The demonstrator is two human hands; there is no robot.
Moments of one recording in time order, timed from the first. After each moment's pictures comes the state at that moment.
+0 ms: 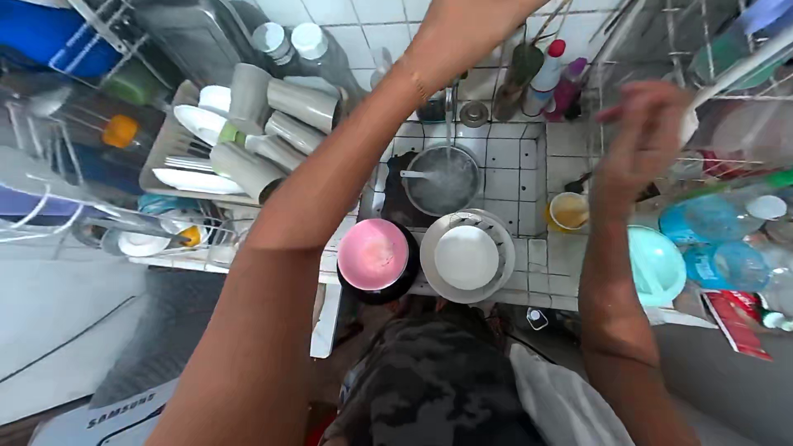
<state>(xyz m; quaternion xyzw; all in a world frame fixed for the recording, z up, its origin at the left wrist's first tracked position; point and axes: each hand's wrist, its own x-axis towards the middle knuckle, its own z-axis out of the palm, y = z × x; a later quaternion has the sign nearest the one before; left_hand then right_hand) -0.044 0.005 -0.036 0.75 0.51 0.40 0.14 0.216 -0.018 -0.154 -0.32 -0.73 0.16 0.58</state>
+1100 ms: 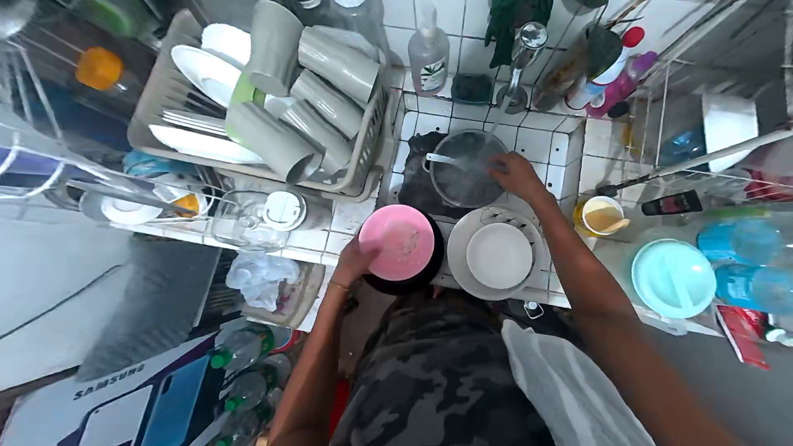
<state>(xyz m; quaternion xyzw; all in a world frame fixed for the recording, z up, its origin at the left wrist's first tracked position) -0.224 -0.304 -0.327 0.27 0.82 0.23 0.45 0.073 0.019 -0.307 -0.43 -0.83 0.36 0.05</state>
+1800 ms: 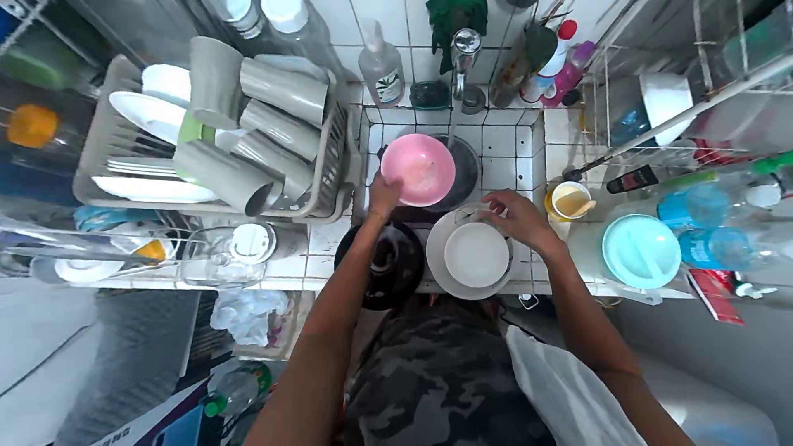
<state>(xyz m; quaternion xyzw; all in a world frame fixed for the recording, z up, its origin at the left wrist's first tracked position) -0.168 -0.102 -0.329 0.35 0.77 0.37 0.40 0.153 -0.086 -0.249 -0.45 -0.80 0.39 0.11</state>
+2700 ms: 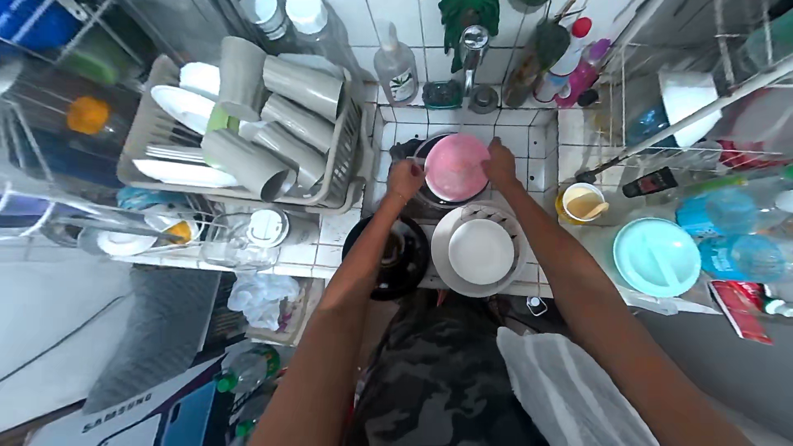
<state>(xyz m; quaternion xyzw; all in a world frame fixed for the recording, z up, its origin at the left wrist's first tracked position) -0.160 -0.070 -0.321 0.53 0.76 0.18 0.33 0.073 0.039 -0.334 -0.62 -0.73 0.30 0.07</state>
